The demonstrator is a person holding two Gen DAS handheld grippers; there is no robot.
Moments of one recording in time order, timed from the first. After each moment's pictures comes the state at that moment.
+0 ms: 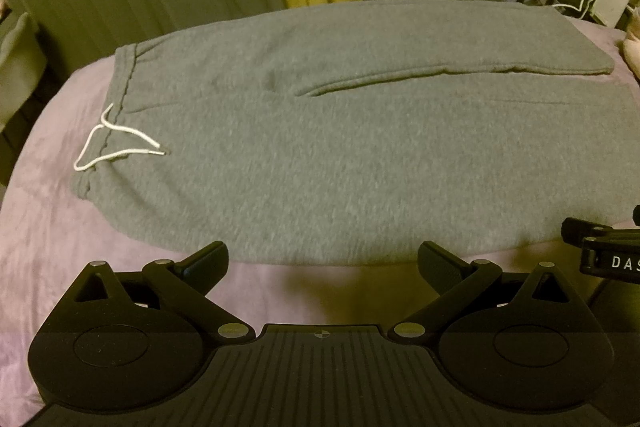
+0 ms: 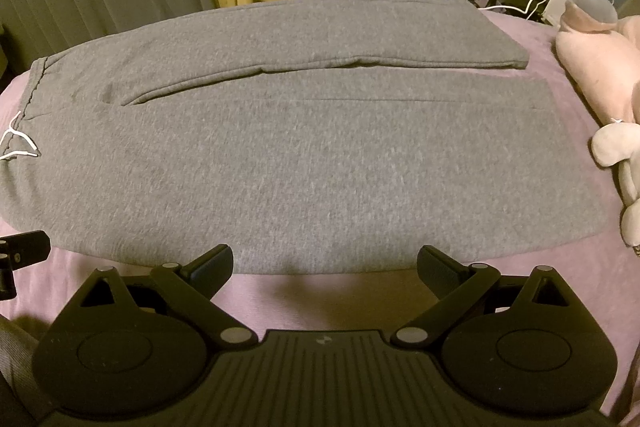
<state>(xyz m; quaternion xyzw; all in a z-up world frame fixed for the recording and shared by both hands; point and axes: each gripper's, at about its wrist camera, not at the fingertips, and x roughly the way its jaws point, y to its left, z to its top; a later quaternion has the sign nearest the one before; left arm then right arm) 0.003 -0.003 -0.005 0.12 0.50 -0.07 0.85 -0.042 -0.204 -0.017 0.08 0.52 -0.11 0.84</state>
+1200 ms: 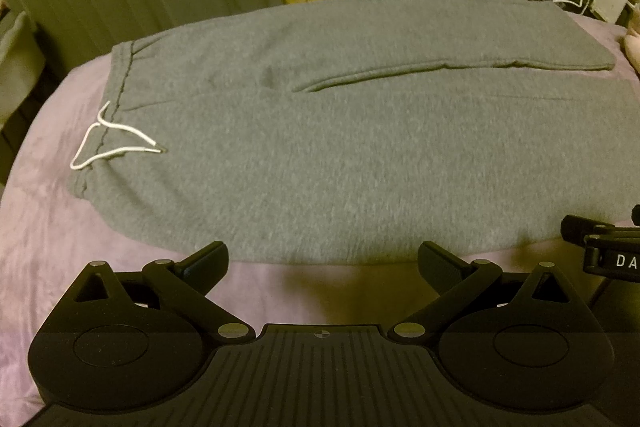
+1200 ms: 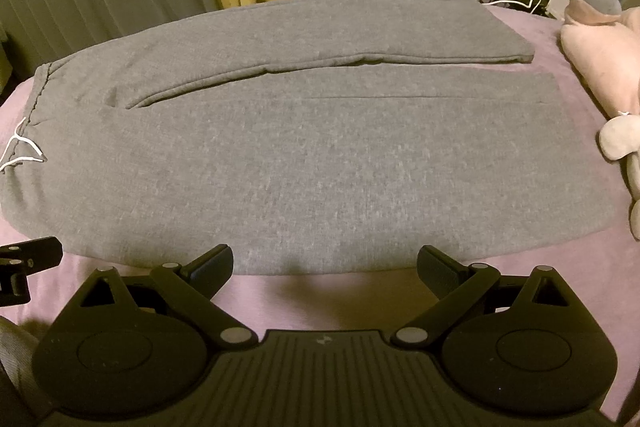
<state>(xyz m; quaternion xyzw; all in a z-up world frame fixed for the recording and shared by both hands) 0.006 -0.006 -0.007 0.12 0.51 -0.07 0.85 -0.043 -0.207 -0.021 0.09 0.52 -0.10 0.84</state>
